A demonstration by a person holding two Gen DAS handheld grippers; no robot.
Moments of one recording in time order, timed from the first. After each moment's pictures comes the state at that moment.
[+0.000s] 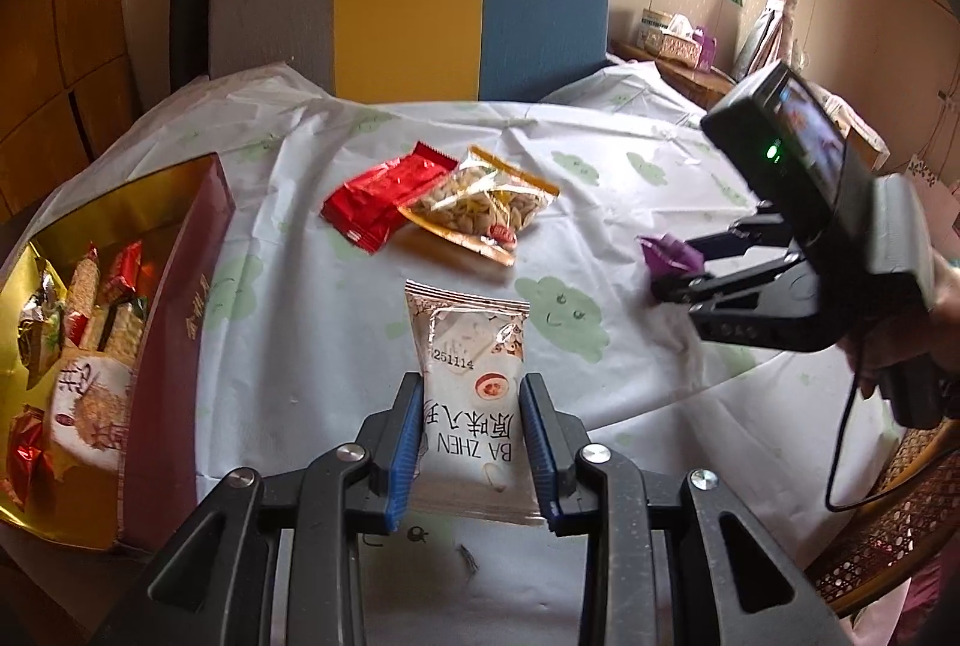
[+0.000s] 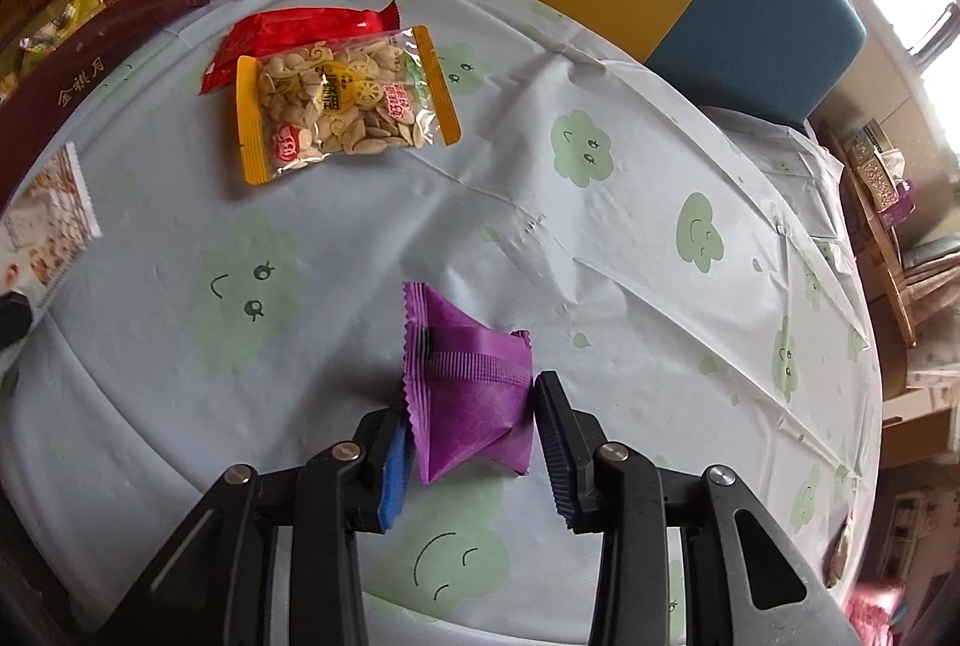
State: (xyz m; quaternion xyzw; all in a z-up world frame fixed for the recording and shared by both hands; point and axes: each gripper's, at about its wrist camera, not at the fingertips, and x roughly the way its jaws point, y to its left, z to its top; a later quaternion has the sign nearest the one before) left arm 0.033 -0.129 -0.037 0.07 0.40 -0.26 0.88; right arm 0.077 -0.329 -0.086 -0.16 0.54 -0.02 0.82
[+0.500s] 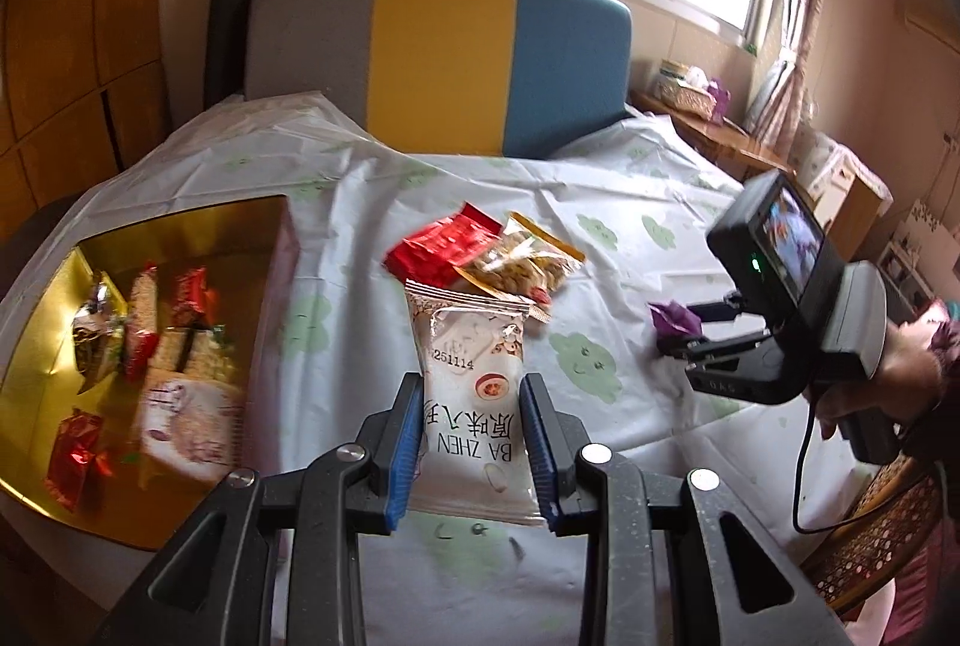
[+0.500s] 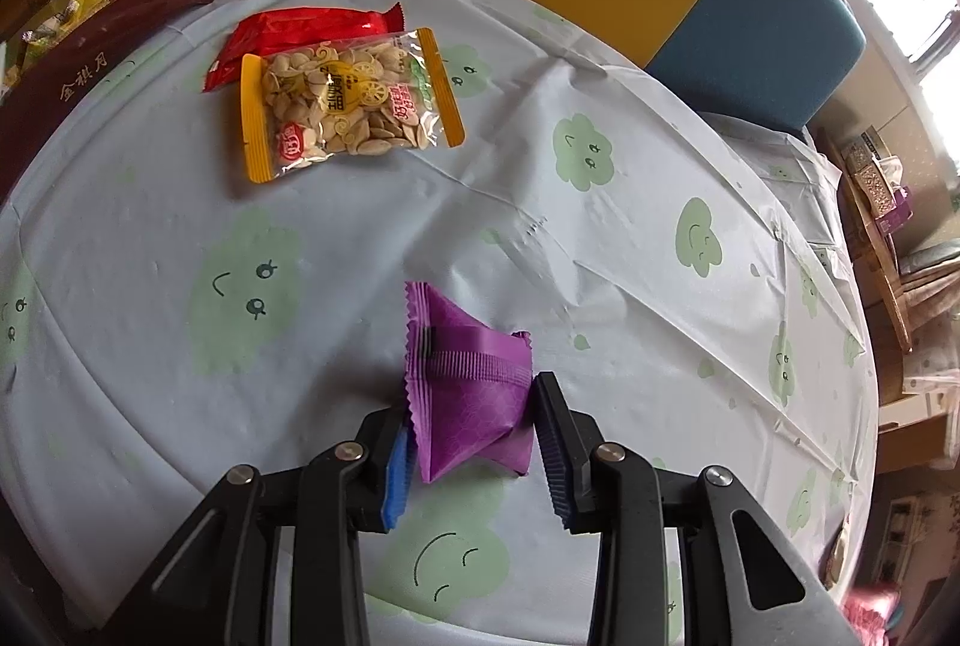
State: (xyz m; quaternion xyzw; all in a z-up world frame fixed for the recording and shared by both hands) left arm 0.034 -0.084 0.004 0.03 0.37 -0.25 0.89; right arm 0.074 -0.326 -0.086 -0.17 0.54 -0.02 0.82
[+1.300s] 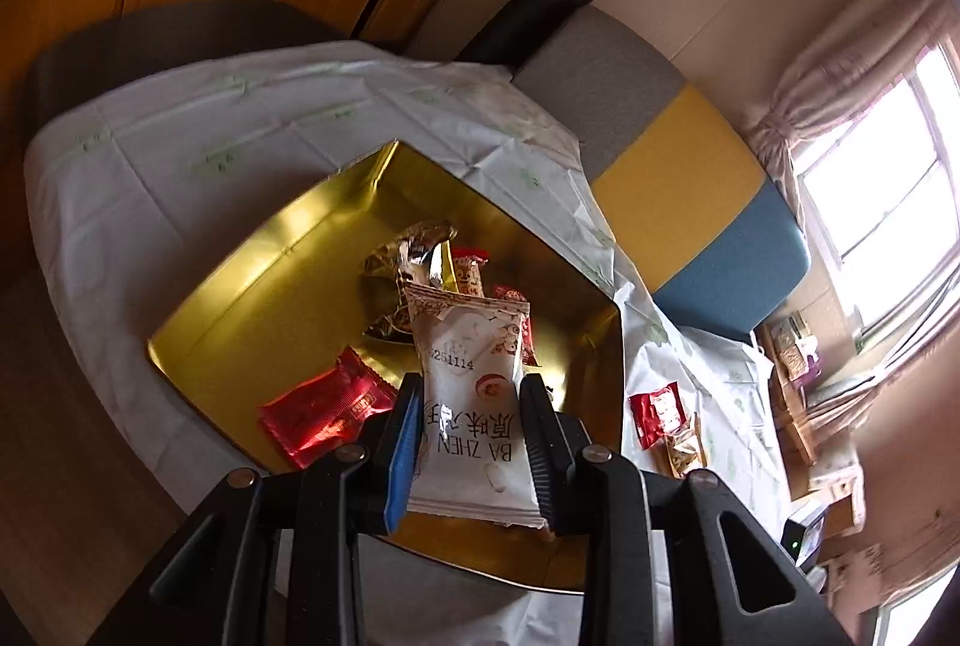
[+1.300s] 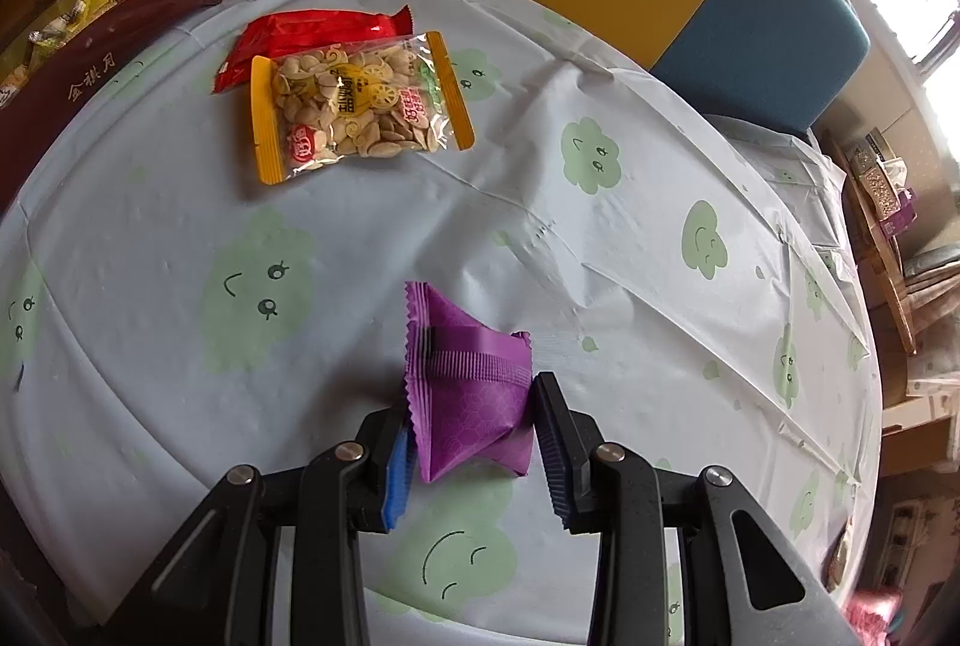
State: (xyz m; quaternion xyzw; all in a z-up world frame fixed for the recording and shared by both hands) left arm 0.092 0.166 0.004 -0.28 0.40 -0.07 0.87; right arm 0.074 -0.327 -0.083 -0.16 0.54 -0.01 0.83
